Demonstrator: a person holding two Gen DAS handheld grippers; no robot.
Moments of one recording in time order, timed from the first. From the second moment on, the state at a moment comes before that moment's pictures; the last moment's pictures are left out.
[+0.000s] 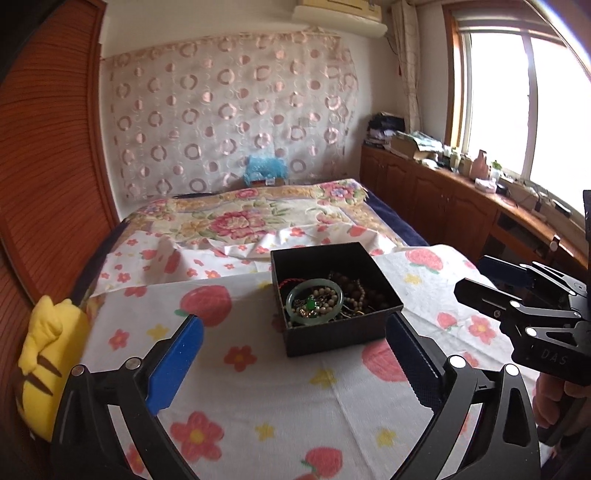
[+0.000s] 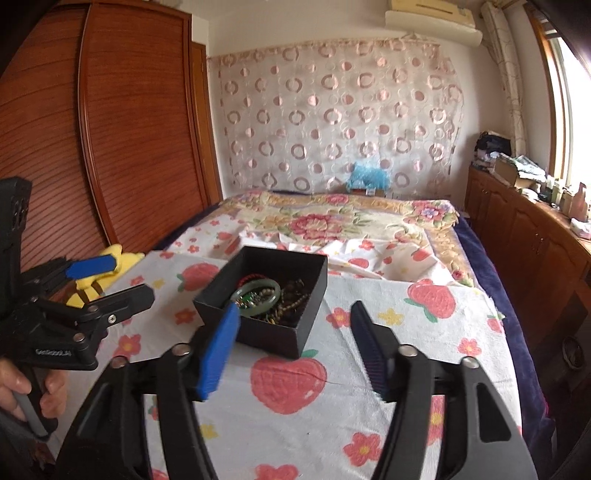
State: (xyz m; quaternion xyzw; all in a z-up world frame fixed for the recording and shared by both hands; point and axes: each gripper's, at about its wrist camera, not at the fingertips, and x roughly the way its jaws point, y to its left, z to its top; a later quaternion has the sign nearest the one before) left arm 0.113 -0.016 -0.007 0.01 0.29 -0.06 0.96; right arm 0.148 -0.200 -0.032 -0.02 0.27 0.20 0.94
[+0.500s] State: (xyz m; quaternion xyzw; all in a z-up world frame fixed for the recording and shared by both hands) left arm 0.045 -0.006 0.006 0.00 0.25 -0.02 0.97; right arm 0.090 -0.212 -0.016 0.00 0.22 0.15 0.96
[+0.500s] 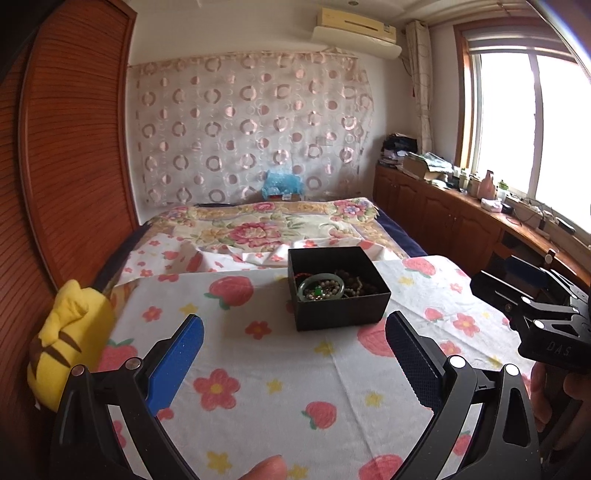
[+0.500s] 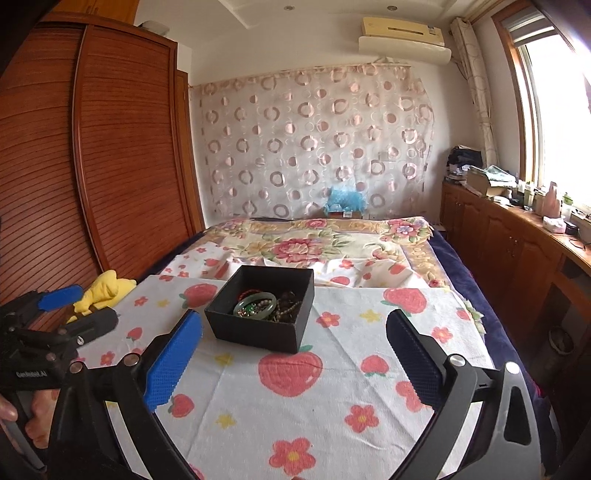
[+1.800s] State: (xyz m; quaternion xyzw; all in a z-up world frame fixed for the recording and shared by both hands) left arm 0.036 0.001 0.010 0.00 0.24 -0.01 0.97; right arm 0.075 -0.207 -0.016 0.00 0.22 0.15 0.96
